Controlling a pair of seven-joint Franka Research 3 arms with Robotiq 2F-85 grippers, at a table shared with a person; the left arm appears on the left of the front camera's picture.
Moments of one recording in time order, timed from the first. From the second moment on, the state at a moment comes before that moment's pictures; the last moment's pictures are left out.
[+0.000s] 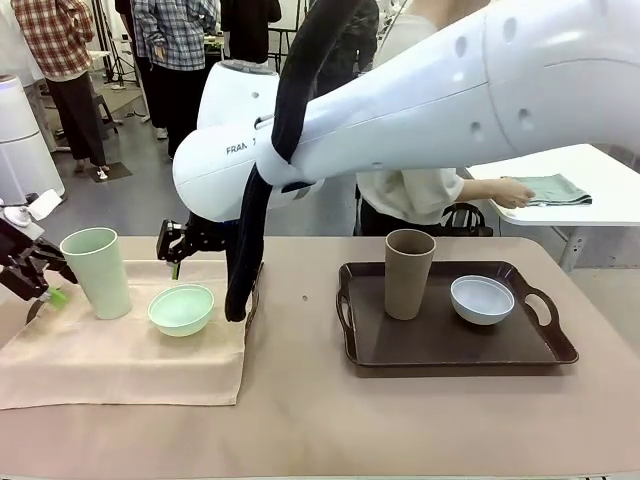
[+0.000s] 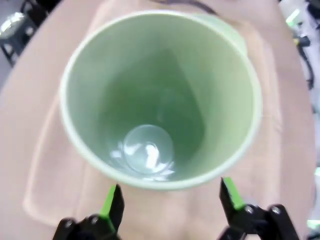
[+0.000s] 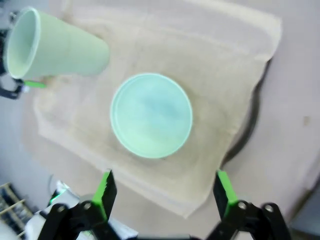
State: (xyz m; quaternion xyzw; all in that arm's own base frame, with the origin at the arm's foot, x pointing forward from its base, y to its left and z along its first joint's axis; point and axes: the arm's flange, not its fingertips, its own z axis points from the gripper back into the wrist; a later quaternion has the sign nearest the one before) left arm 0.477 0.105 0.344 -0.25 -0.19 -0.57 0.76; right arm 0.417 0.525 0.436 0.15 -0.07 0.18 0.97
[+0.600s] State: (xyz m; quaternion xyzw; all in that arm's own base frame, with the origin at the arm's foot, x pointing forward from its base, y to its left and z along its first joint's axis) left arm 0.418 0.050 0.460 -0.11 -0.11 -0.51 0.85; right arm 0.377 0.463 0.499 0.09 -0.10 0.16 0.98
